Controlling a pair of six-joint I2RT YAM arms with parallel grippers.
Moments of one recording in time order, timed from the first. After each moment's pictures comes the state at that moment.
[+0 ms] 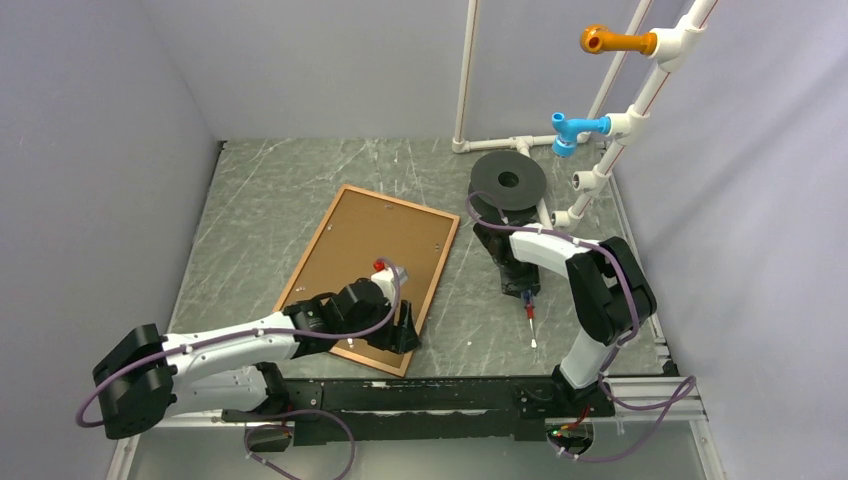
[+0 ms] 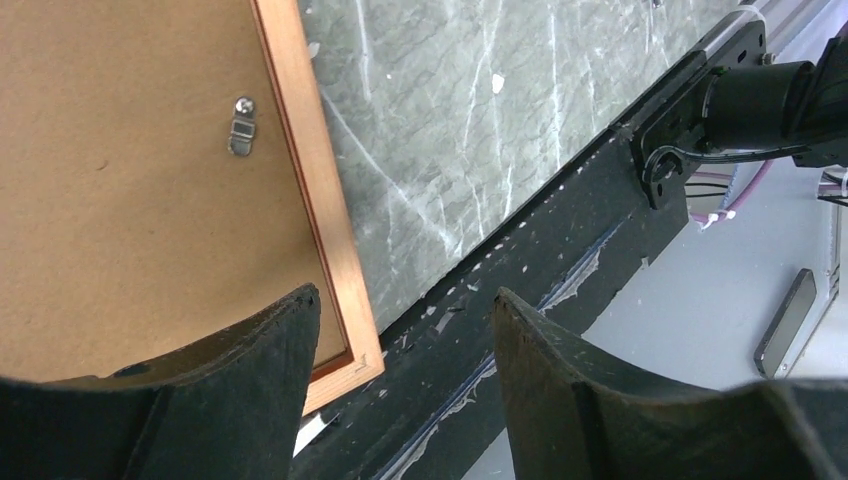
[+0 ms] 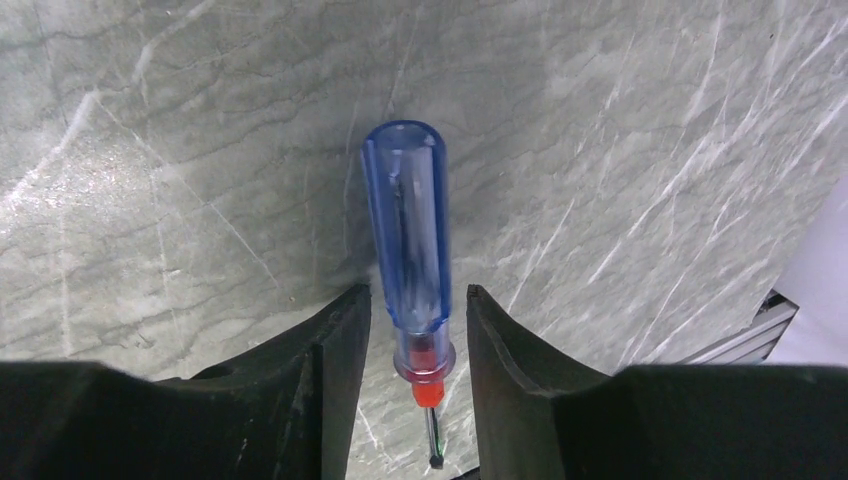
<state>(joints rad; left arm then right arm) -1.03 1.07 0.52 -0.15 0.11 -0.74 0.47 1.72 0.98 -0.84 0.47 0.51</state>
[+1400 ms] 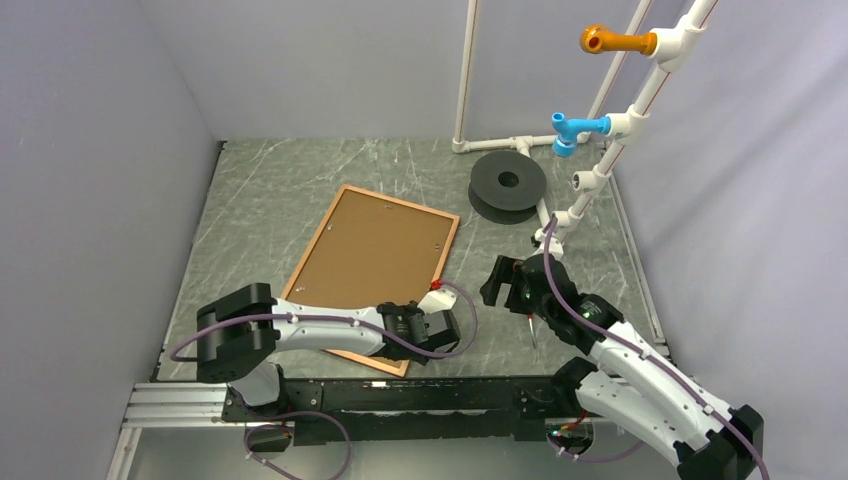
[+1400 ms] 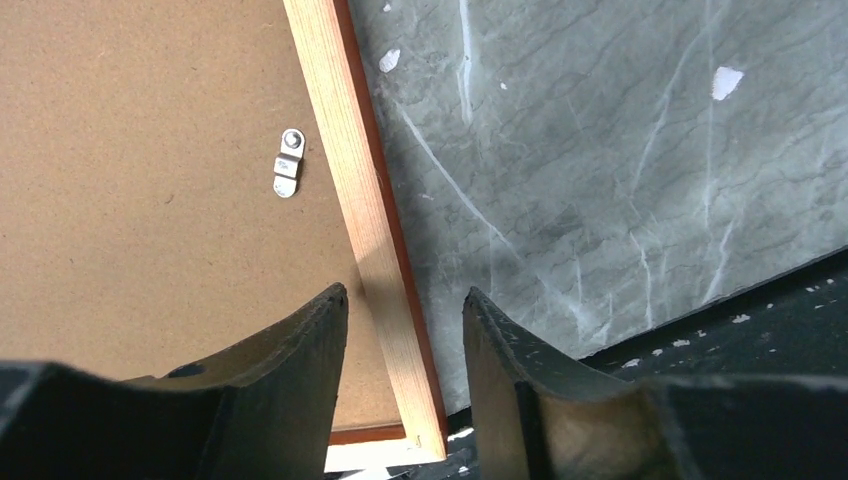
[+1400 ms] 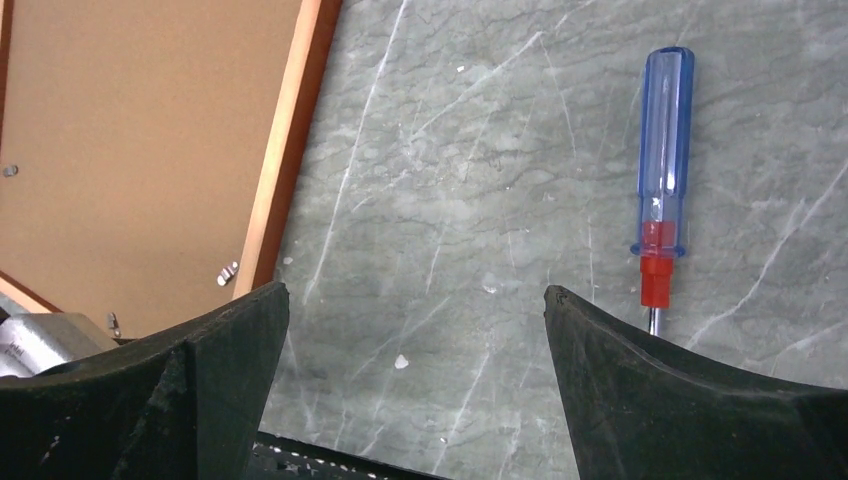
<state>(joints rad) -1.33 1.61 0.95 -0.53 -0.42 -0.70 0.63 0.76 0.59 -0.57 0.20 0.70</state>
